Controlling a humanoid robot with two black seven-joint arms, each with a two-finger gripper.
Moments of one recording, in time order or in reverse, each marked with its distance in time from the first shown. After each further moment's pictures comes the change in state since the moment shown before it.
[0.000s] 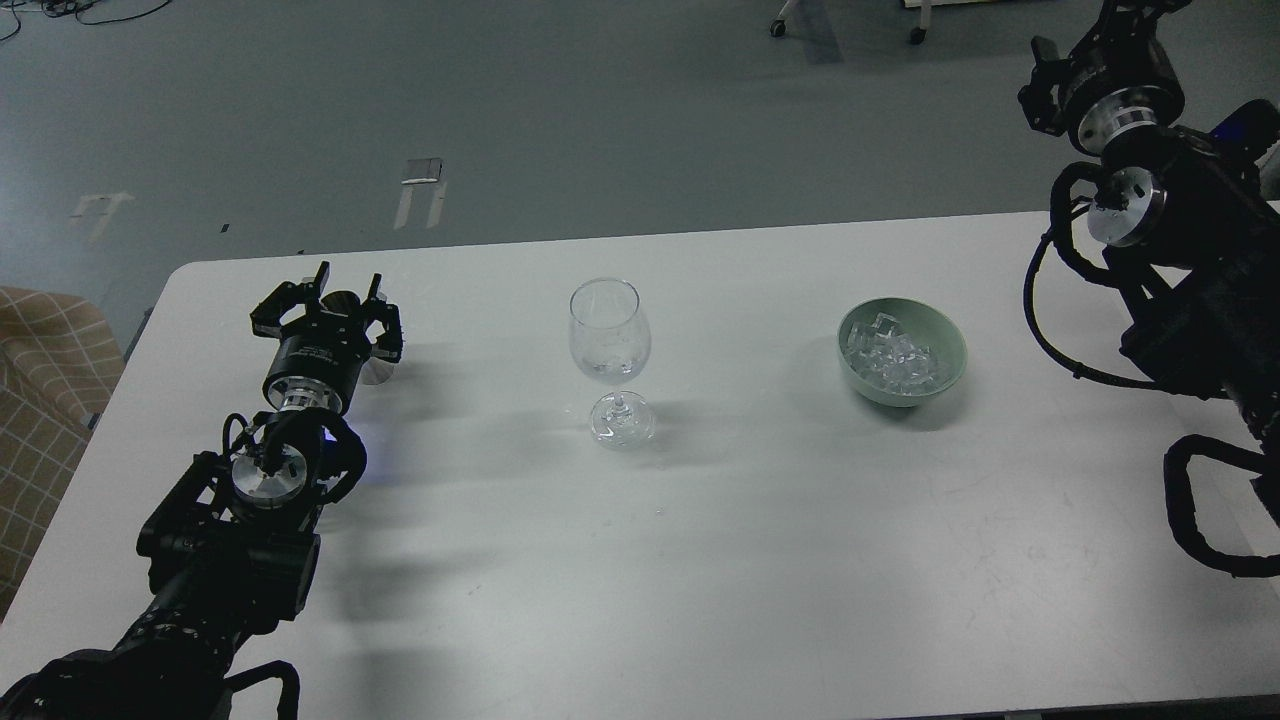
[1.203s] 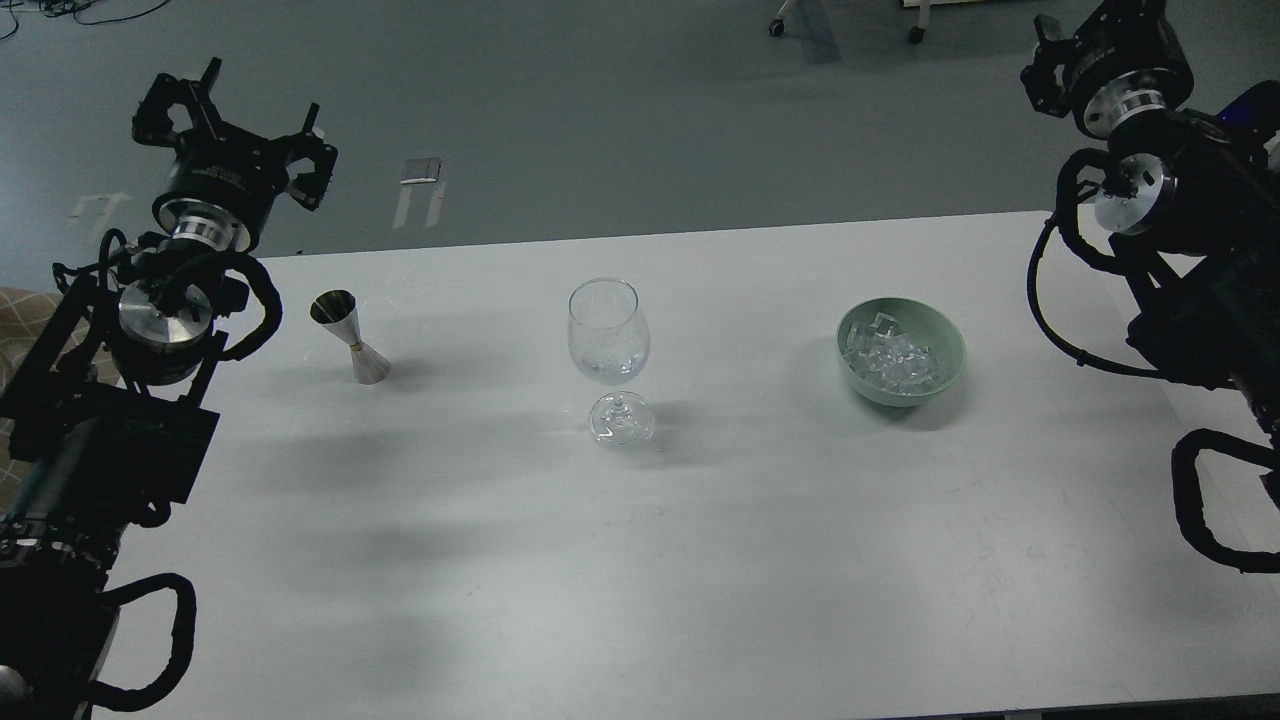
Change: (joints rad) left arm -0.189 0.243 0.155 -0.297 0.069 0.255 0.006; right arm 0.011 -0.015 0.003 0.093 0.002 0.018 0.004
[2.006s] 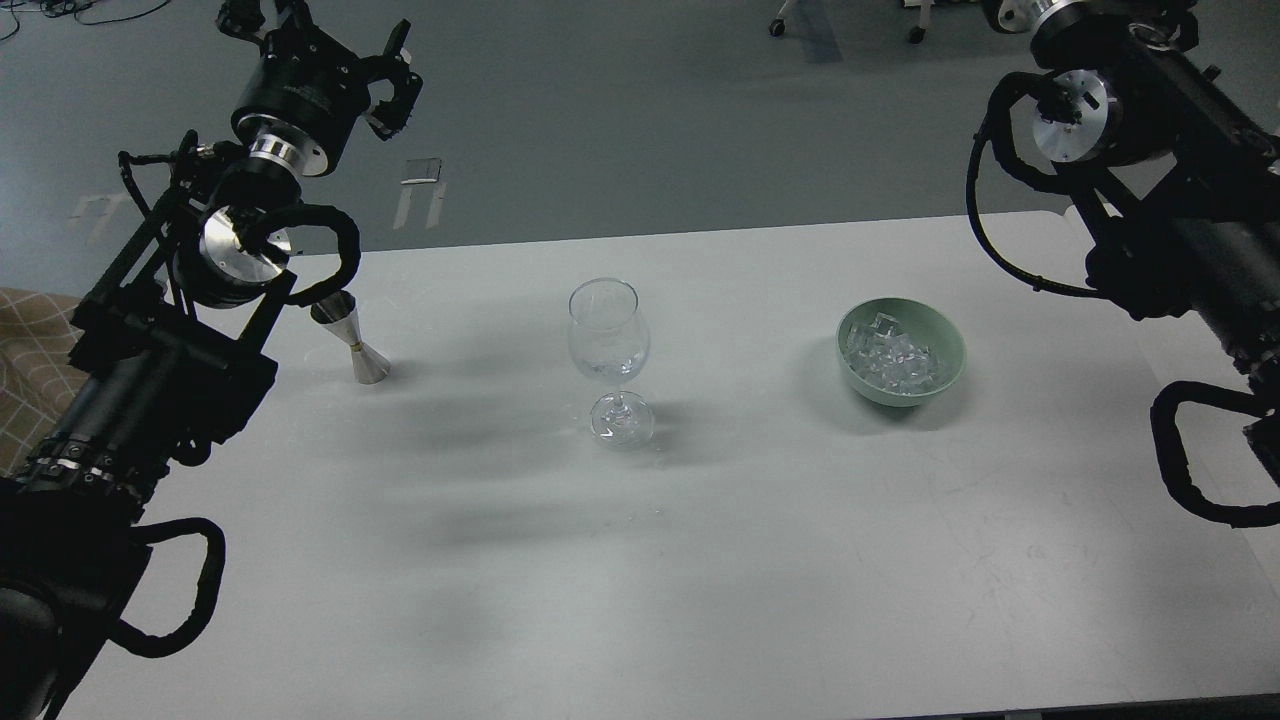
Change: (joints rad) left arm -0.153 -0.070 0.201 0.033 0.067 -0.040 -0.105; right arm 0.133 0.033 -0.132 0.068 -0.002 0.094 0.012
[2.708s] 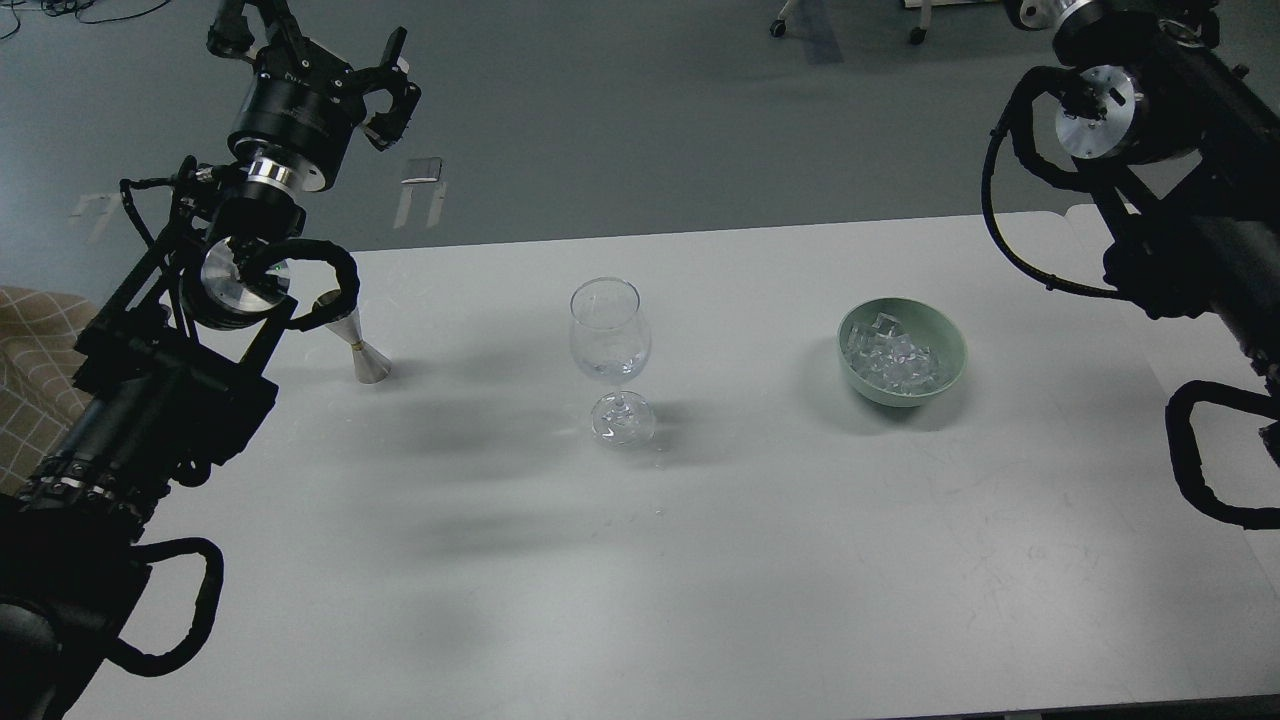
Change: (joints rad) left arm 0.036 0.002 0.013 0.000 -0.005 -0.106 -0.073; right arm -0.022 -0.034 0.037 0.008 0.013 0.007 -0.010
